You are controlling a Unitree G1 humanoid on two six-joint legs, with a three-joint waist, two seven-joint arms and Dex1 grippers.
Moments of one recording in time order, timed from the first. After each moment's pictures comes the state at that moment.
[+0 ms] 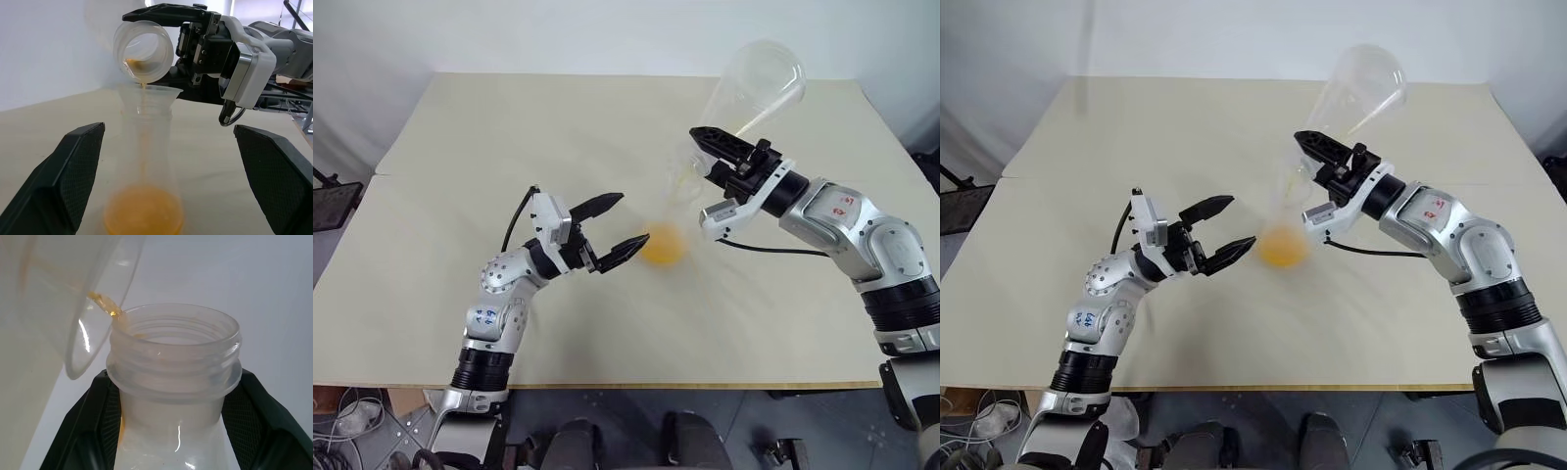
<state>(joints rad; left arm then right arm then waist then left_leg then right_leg) -0.47 0.28 0.00 0.00 -0.46 0.09 -0.83 -0.80 -0.79 0.23 0.14 -0.95 -0.57 0.07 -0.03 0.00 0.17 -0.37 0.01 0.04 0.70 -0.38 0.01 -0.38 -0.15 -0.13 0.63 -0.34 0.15</state>
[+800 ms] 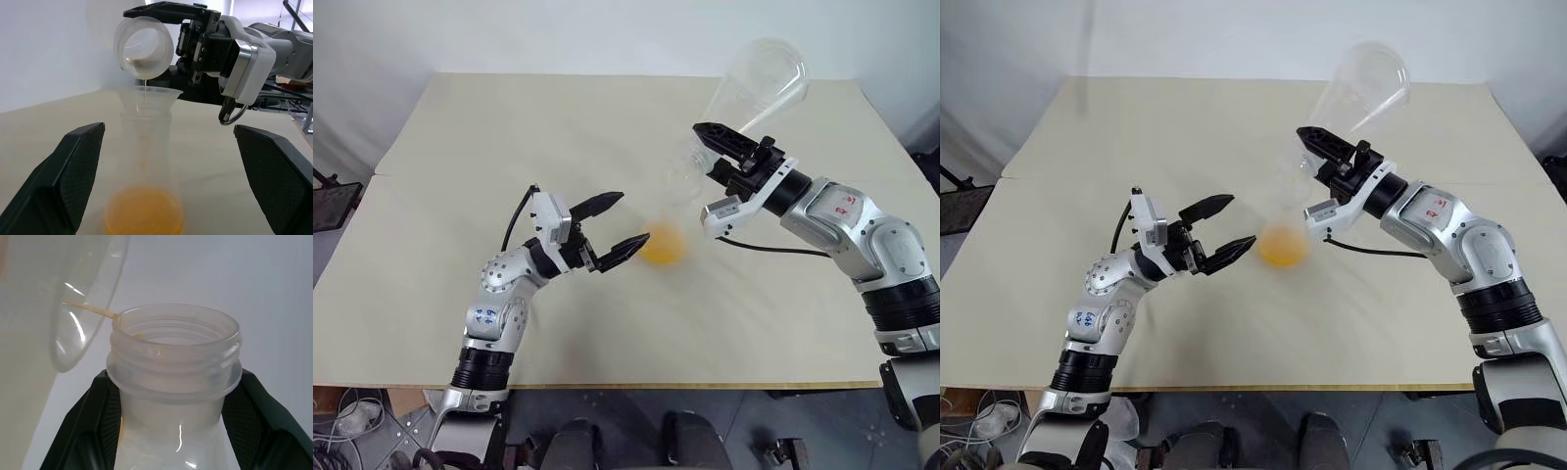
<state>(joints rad) -0.47 0.28 0.00 0.00 -0.46 0.09 -0.84 -0.80 -0.79 0.23 0.14 -0.88 -0.56 0.08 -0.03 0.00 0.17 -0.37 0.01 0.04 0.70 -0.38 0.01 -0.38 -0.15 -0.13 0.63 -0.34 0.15</state>
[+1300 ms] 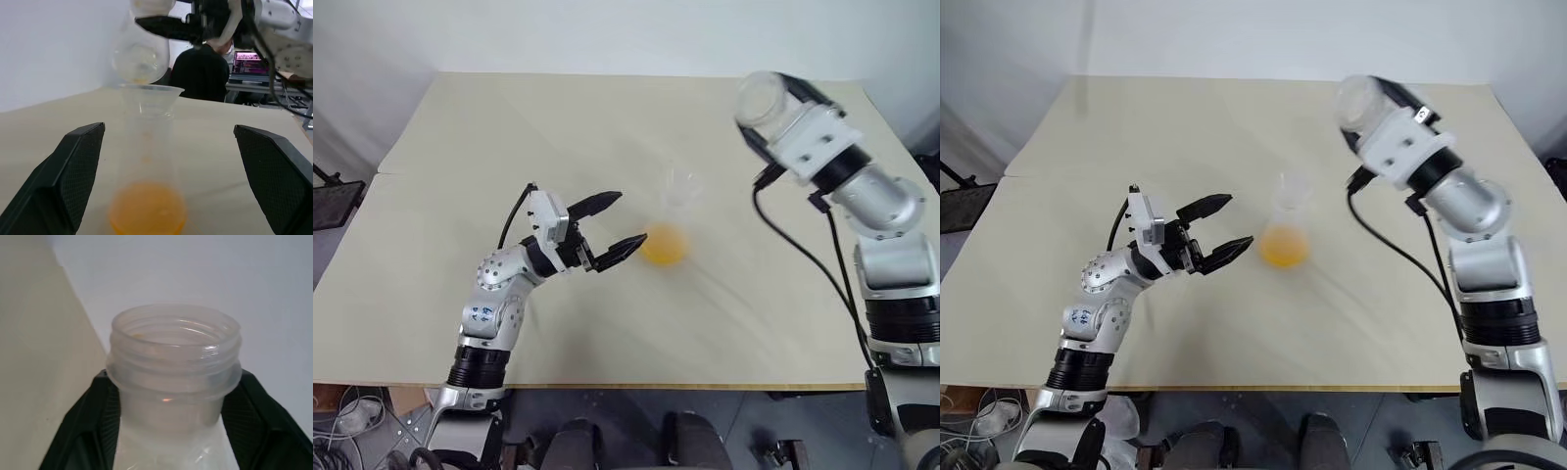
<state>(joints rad) -0.48 0.31 0.01 0.00 -0.47 0.10 -0.86 -0.70 -0.69 -0.08 -0.01 0.01 -0.06 0.53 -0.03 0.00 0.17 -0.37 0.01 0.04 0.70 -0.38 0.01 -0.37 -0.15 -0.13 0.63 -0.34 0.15</state>
